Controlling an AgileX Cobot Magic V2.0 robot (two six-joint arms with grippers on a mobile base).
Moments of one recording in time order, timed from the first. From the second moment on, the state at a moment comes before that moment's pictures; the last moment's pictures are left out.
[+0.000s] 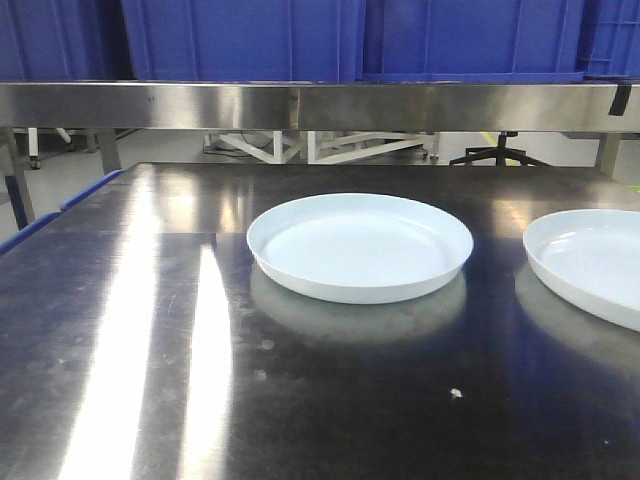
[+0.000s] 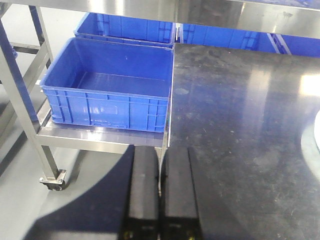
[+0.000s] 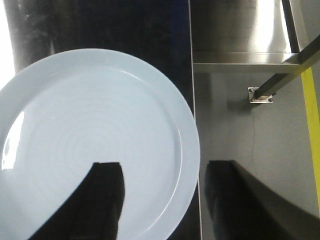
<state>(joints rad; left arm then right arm) -0.10 0.53 -0.42 0.06 0.35 -0.13 -0.08 1.15 -0.72 -0.13 0.50 0.16</state>
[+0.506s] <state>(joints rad) -0.10 0.53 -0.42 0.06 0.35 -0.13 -0.18 1.25 -0.72 -0.13 0.39 0.16</state>
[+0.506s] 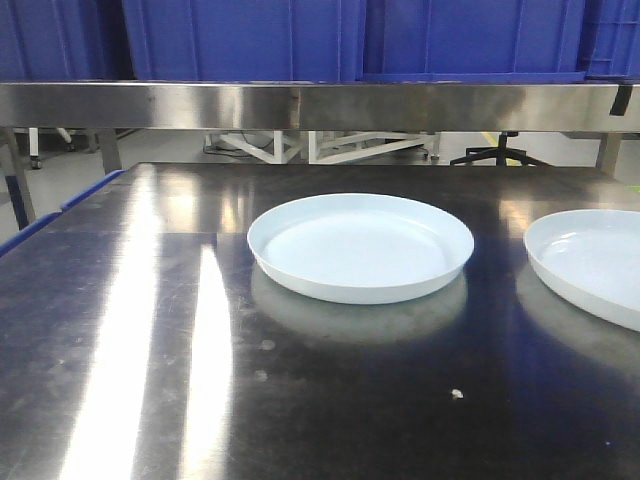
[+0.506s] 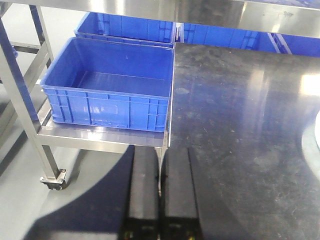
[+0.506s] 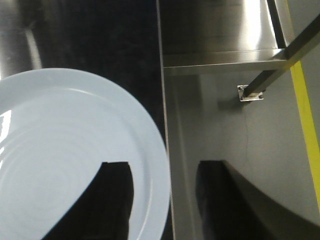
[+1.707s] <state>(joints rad) -0.10 0.53 -0.42 0.06 0.35 -0.13 -0.20 1.41 -0.91 -0.10 0.35 0.16</state>
